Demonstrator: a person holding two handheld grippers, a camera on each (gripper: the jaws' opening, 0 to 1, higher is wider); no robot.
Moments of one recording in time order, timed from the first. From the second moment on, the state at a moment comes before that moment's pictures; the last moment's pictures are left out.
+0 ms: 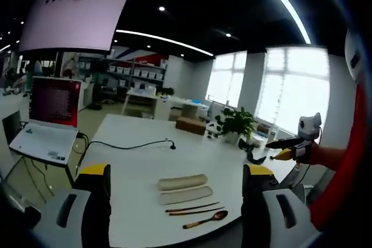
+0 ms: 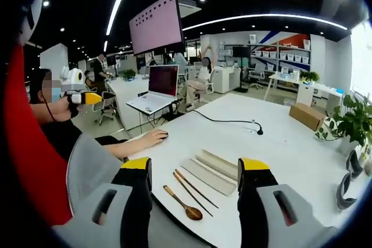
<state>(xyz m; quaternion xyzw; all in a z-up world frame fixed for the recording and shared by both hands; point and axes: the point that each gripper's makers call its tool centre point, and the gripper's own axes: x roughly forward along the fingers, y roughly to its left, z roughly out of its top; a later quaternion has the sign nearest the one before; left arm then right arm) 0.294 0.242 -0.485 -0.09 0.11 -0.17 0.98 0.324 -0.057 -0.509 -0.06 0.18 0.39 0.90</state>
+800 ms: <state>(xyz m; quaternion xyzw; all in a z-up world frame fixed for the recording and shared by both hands) 0.303 0.232 -0.500 -0.02 0.16 -0.16 0.97 0.333 -0.034 -0.526 -0.13 0.18 0.43 0.87</state>
